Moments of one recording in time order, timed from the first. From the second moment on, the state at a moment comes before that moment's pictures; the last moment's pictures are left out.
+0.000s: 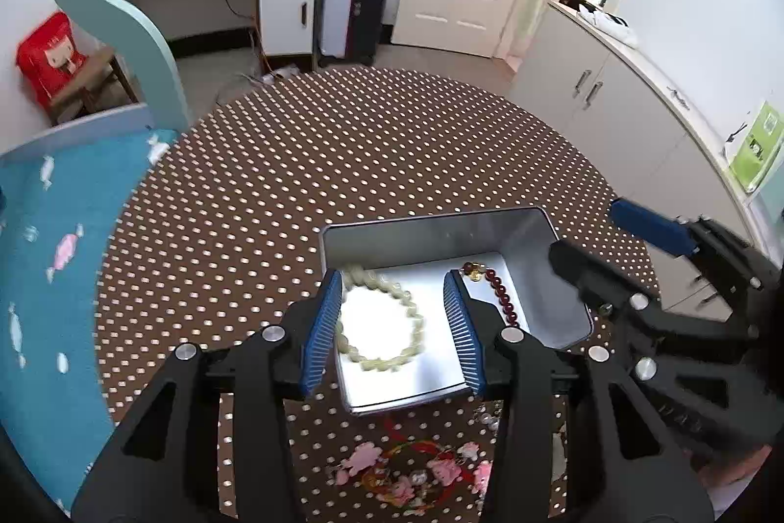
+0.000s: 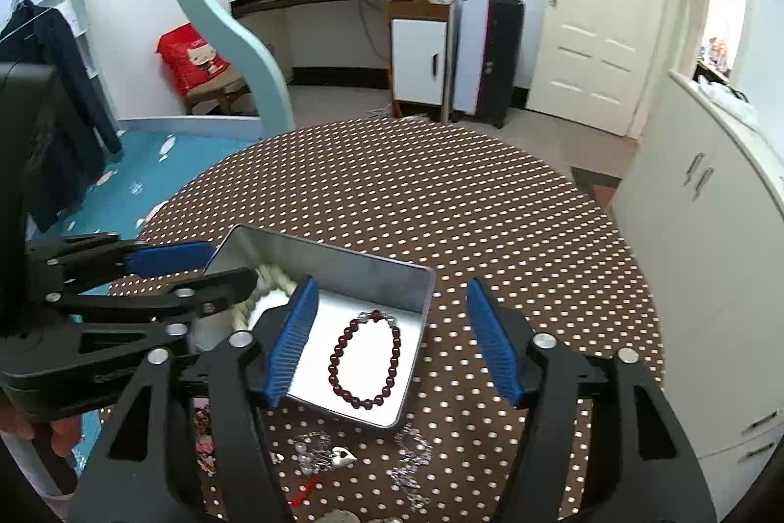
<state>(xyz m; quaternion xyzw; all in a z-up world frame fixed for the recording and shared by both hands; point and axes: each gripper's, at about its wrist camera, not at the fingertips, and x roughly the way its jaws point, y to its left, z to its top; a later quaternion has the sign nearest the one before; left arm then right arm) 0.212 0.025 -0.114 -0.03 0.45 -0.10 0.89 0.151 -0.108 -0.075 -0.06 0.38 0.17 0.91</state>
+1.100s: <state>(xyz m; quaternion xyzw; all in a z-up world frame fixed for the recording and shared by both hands) 0.141 0.071 -0.127 -0.01 0.46 -0.02 0.89 0.093 -0.147 -0.092 -0.02 0.39 0.09 0.91</state>
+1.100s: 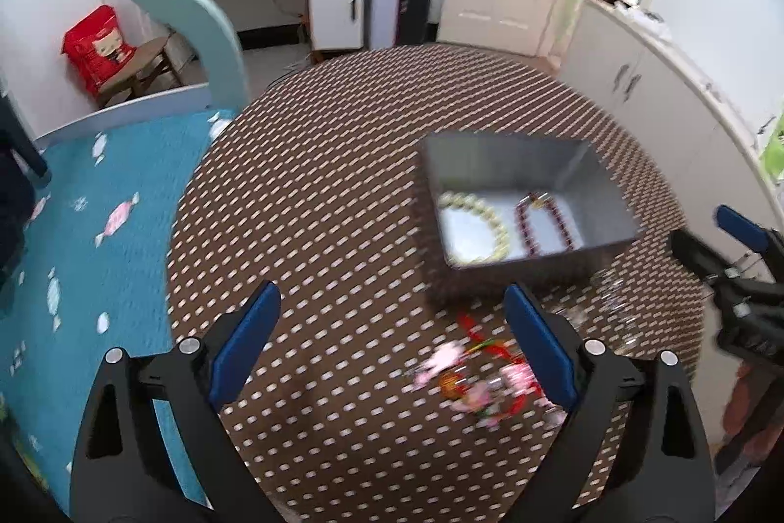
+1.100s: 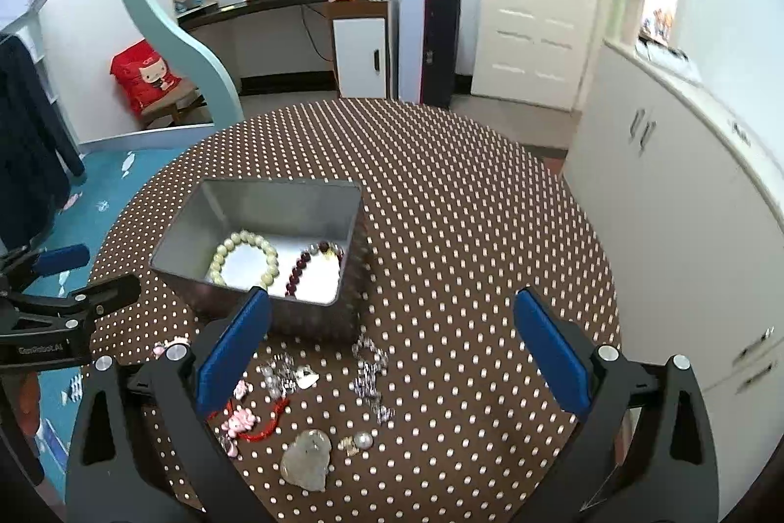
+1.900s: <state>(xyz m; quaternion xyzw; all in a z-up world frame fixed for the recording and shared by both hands) 0.114 0.065 -0.191 0.10 0.48 -0.12 0.86 0.068 -0.150 -0.150 0.03 0.43 0.08 0.90</state>
